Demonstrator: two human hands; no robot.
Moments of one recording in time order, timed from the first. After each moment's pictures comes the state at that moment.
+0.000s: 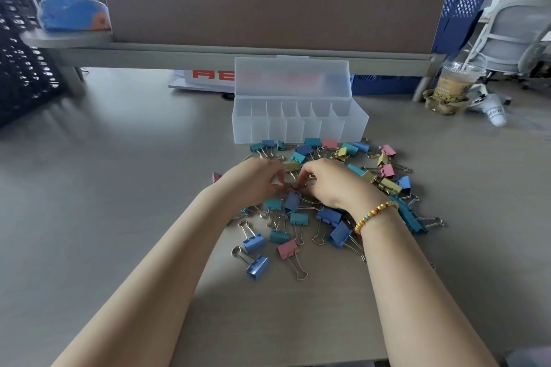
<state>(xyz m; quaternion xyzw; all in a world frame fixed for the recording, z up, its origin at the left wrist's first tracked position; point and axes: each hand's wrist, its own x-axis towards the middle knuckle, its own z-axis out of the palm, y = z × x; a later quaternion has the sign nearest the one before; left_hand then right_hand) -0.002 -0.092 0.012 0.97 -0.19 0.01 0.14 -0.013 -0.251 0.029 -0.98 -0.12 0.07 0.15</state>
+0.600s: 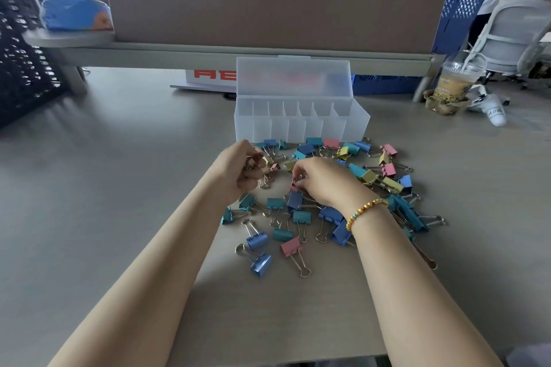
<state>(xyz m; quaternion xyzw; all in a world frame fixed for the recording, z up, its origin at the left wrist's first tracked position) -0.004 -0.077 0.026 0.60 0.10 -0.14 0.78 -0.008 -0.240 0.021 -0.99 -0.13 0.02 0.11</state>
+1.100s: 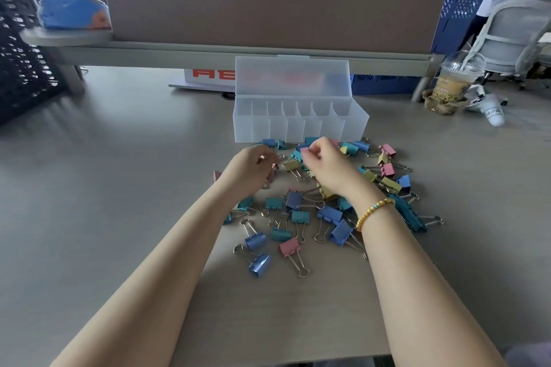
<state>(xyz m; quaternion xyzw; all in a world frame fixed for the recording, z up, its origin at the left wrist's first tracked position) -0.003 -0.090 0.012 0.89 -0.04 0.03 0.45 -0.001 -0.250 0.024 -0.92 -0.08 0.00 0.39</state>
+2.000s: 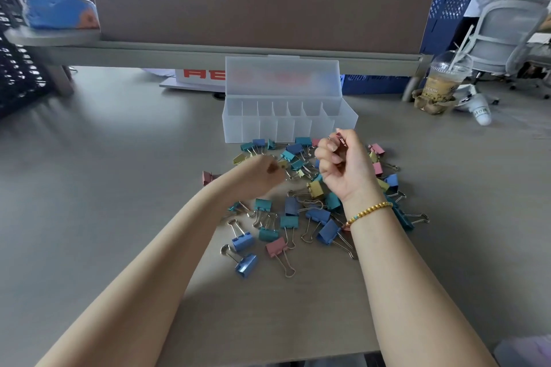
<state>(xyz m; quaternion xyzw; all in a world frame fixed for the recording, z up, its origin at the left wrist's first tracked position) -0.005 -0.109 0.020 0.93 -0.14 -0.10 0.33 0.004 -0.276 0.022 -0.37 0.00 0.07 0.93</state>
